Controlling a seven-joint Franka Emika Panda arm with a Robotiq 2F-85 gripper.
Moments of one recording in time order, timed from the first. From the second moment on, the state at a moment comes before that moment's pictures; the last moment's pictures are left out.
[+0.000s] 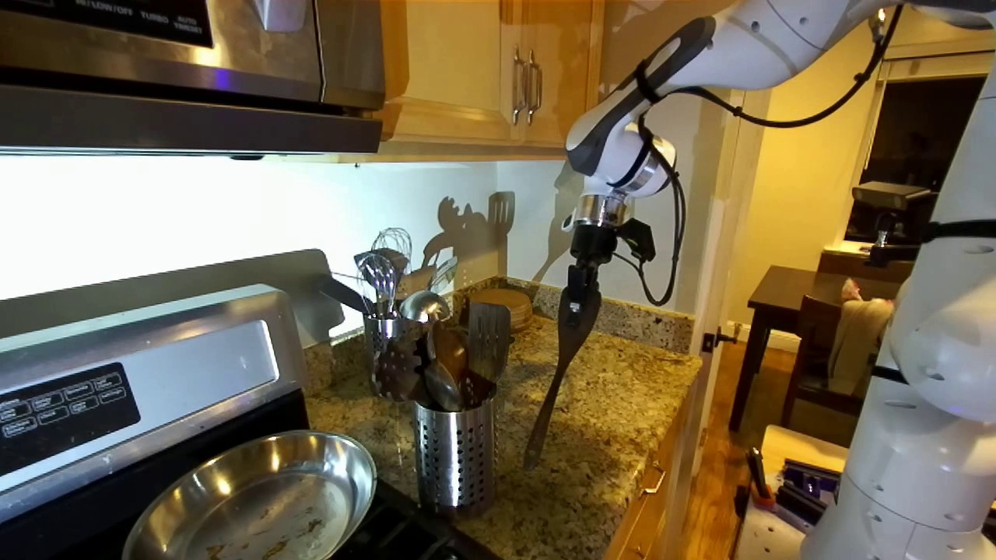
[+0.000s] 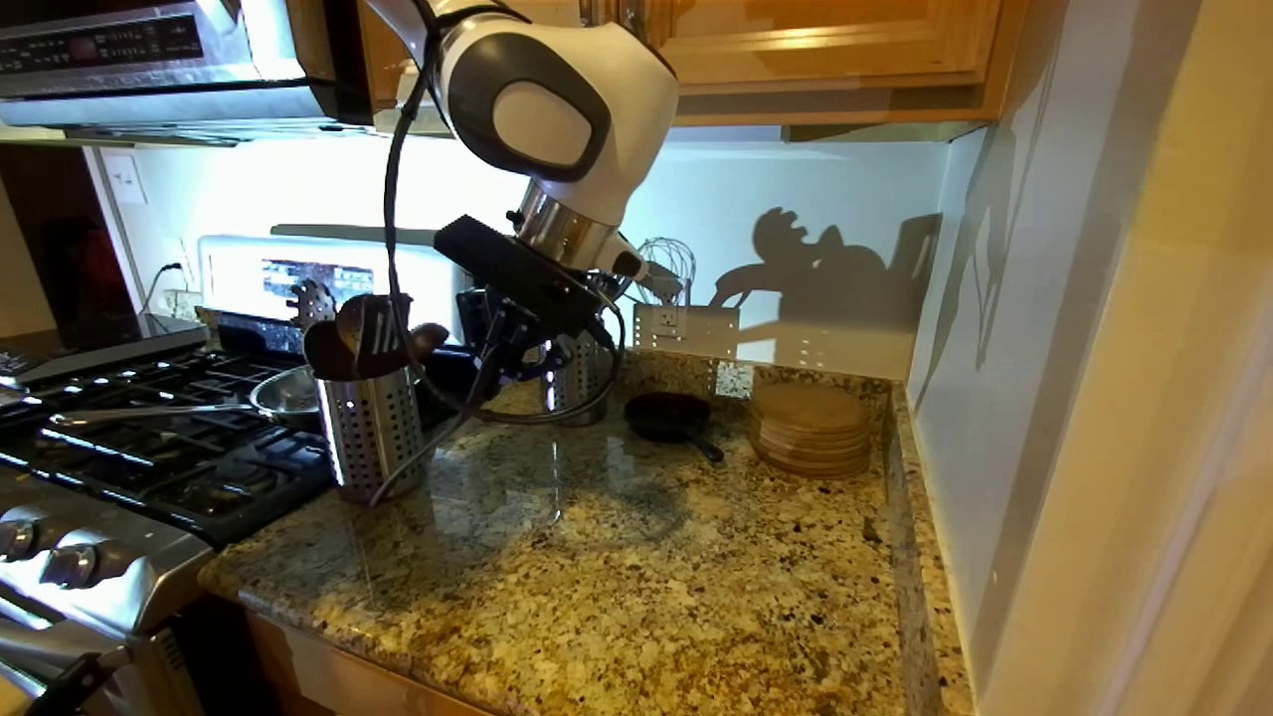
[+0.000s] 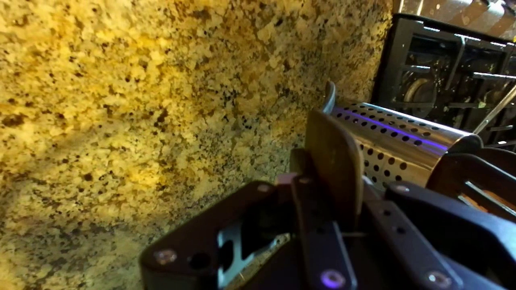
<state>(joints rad) -0.12 -0.05 -0.27 -2.31 0.47 1.97 -0.79</state>
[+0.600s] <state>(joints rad) -0.13 -0.04 -0.27 -2.31 0.48 1.97 -0.80</state>
